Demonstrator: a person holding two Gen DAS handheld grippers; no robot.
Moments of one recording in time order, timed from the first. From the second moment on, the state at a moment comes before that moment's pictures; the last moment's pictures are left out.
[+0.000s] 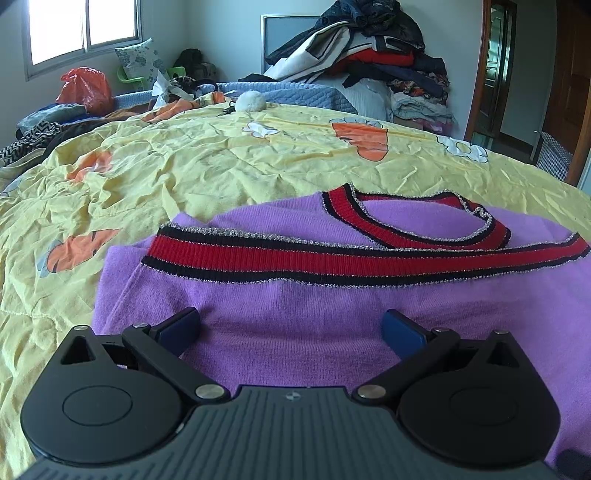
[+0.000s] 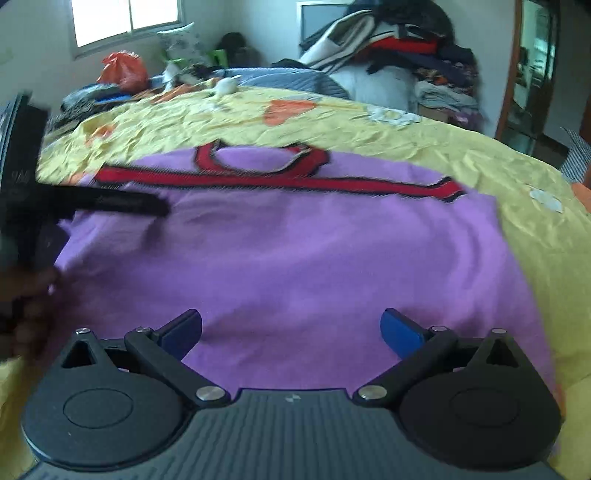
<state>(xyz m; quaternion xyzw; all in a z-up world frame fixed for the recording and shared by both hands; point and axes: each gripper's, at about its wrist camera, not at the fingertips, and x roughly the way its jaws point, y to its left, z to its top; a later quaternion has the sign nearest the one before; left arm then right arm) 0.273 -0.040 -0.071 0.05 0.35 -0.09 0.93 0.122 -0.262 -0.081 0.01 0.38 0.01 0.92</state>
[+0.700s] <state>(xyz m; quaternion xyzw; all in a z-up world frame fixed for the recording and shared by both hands) 0.157 0.033 -0.065 0.09 0.39 -0.16 0.90 0.056 -0.333 -0.065 -0.02 0.43 0.06 0.90</state>
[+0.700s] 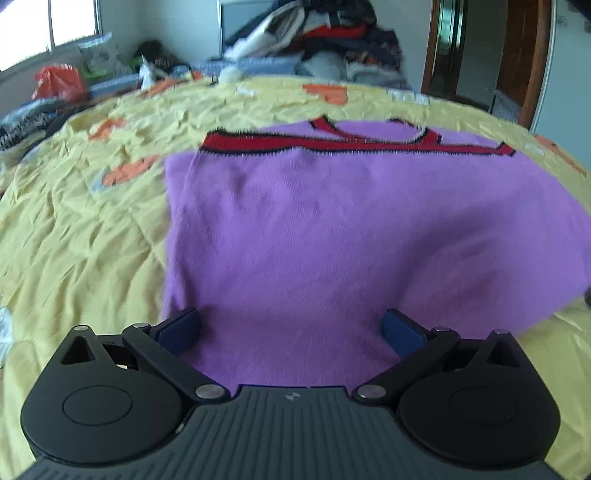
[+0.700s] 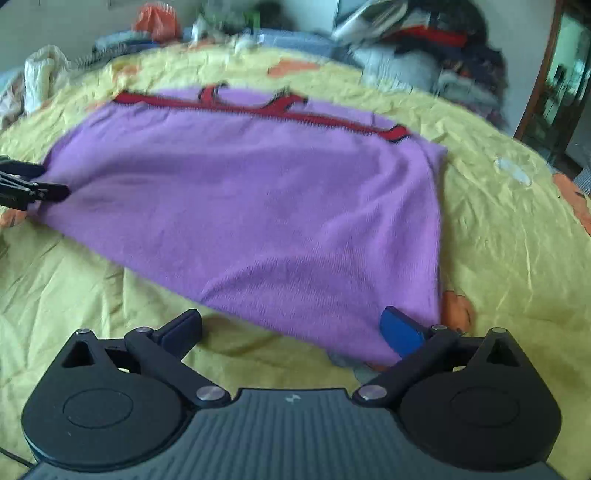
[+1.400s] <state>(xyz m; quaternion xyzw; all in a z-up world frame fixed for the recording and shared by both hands) 0.215 0.150 -0.054 -0.16 0.47 -0.28 0.82 0.048 -0.469 -0.069 0.22 0.36 0.10 0.90</state>
